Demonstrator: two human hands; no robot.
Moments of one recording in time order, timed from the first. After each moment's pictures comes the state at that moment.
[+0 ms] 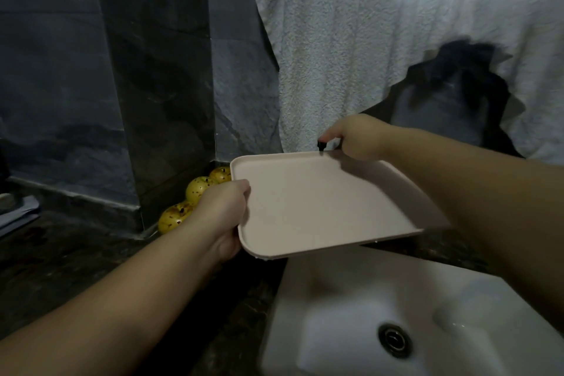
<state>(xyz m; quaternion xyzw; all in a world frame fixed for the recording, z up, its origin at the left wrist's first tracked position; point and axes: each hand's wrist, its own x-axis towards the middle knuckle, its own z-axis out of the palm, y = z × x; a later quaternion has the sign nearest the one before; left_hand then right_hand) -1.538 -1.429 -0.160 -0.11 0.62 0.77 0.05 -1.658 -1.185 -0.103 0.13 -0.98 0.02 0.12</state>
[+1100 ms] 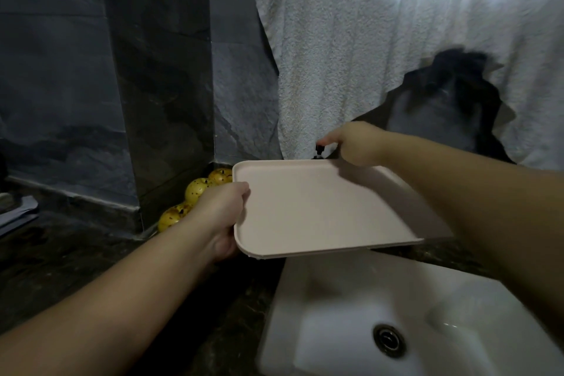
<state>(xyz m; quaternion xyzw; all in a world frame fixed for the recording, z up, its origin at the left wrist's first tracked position) -1.543 -1.436 -0.161 -0.10 0.62 0.77 0.09 -1.650 -1.187 -0.100 0.08 -0.99 0.07 0.09</state>
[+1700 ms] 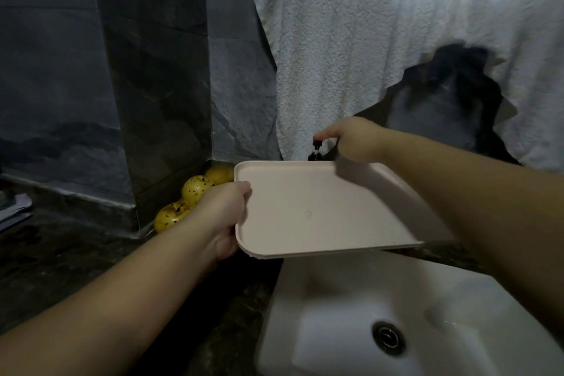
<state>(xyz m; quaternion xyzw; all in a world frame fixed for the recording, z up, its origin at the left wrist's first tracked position) -1.551 -1.432 -0.169 -0.10 0.62 0.78 0.07 -1.654 -1.187 -0.102 0.09 -0.99 0.09 0.10</state>
